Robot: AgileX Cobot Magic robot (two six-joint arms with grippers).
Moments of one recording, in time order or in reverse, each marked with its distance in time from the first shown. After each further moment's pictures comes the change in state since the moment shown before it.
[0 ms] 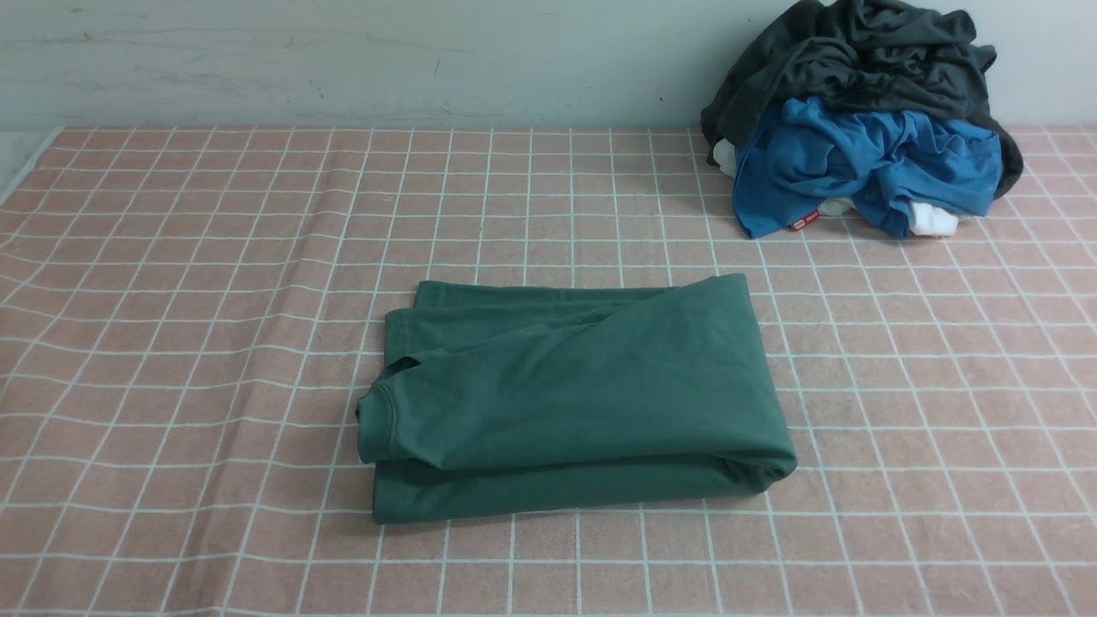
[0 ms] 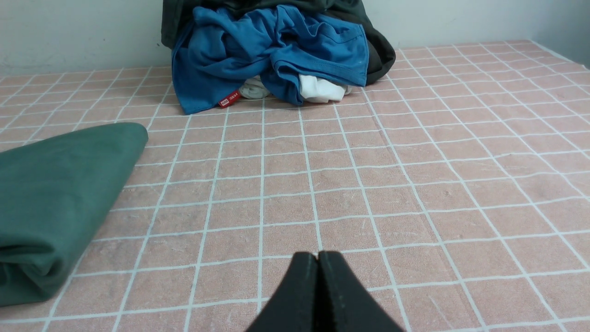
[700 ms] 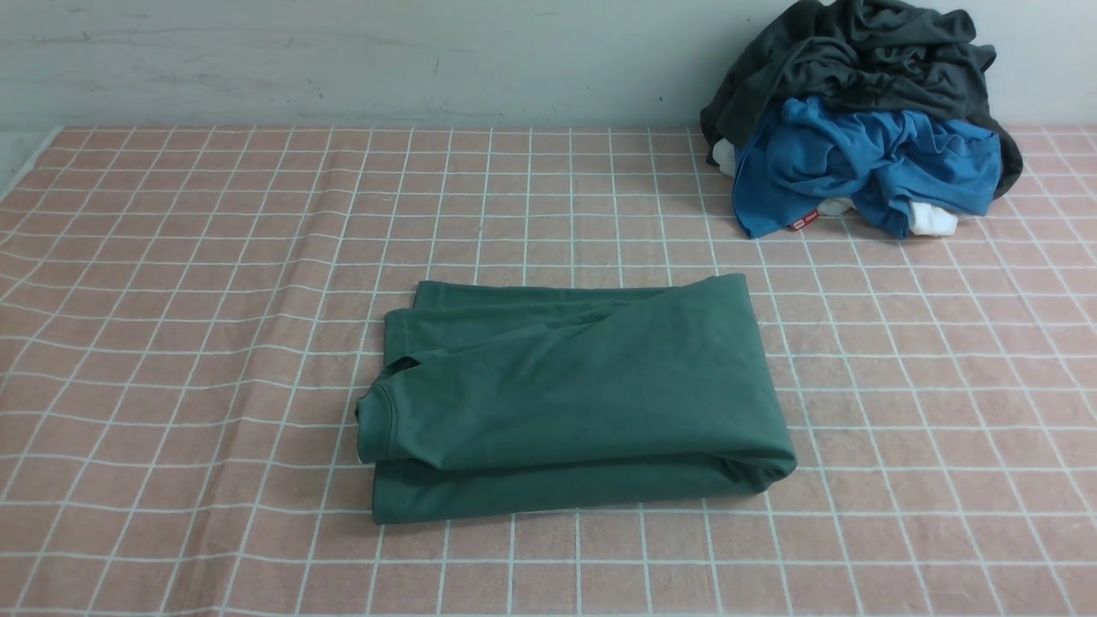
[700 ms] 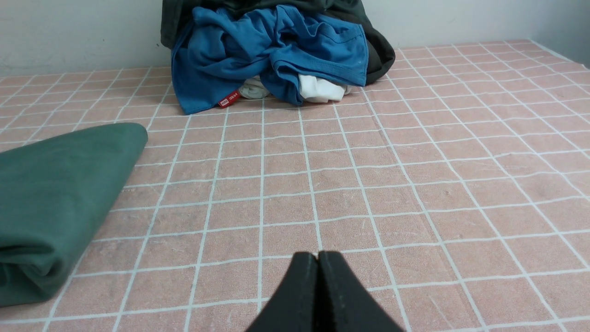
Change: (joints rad) right arm 0.000 0.000 0.000 0.001 0.000 0.002; left arm -0.081 0.000 -0.193 0.173 0.413 -0.104
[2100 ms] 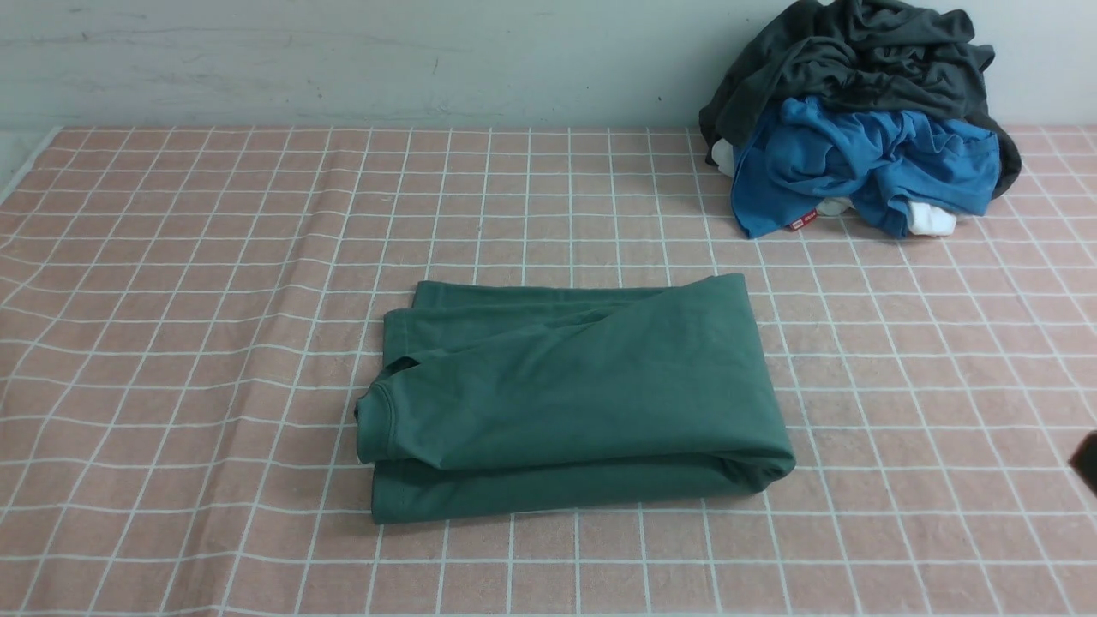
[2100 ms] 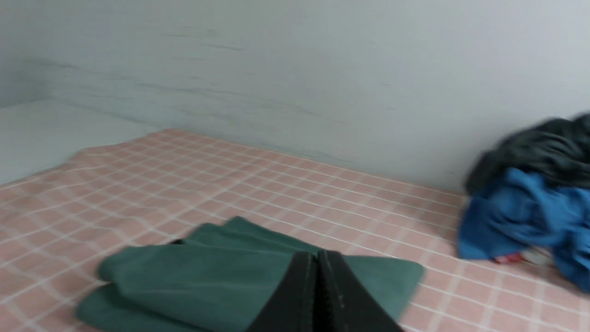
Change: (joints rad) right arm 0.457 0.267 -0.213 0.127 -0.238 -0.185; left arm 0.000 0.000 0.000 -0.004 0.000 0.000
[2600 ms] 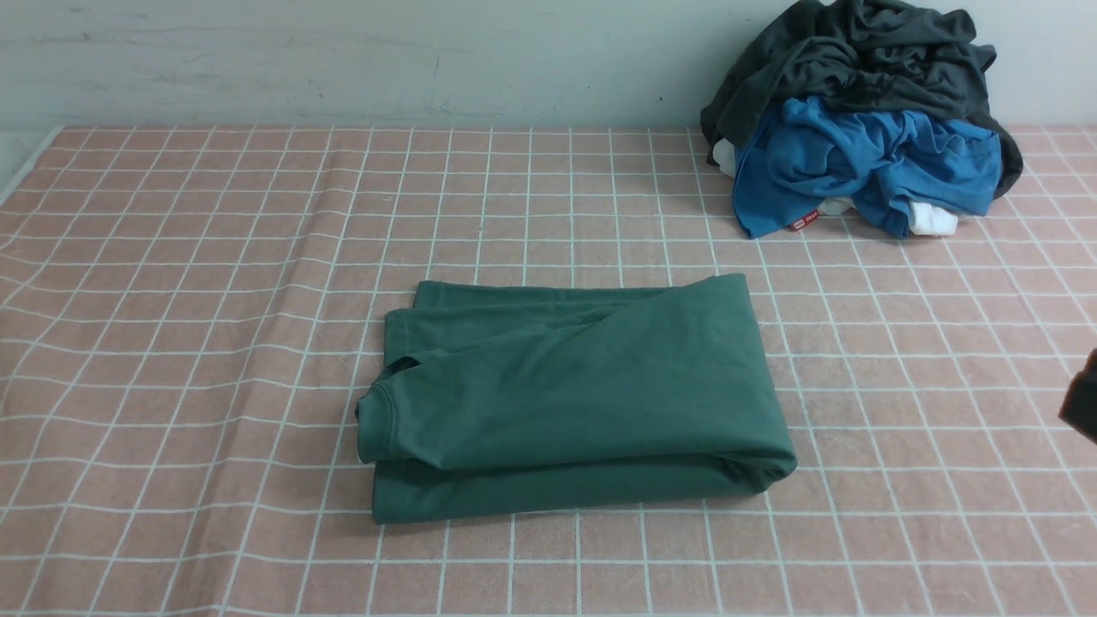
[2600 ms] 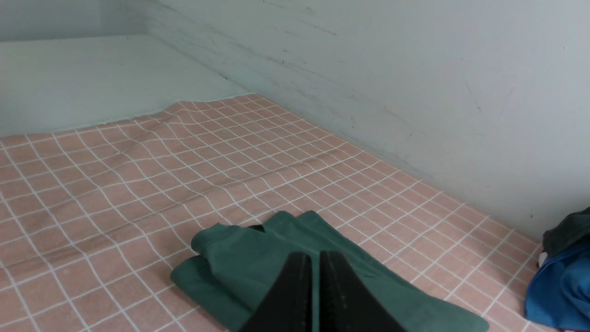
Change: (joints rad) right arm 0.369 0.196 -0.436 -0.120 0.357 -0.026; left arm 0.000 0.000 0.000 0.000 0.000 0.000
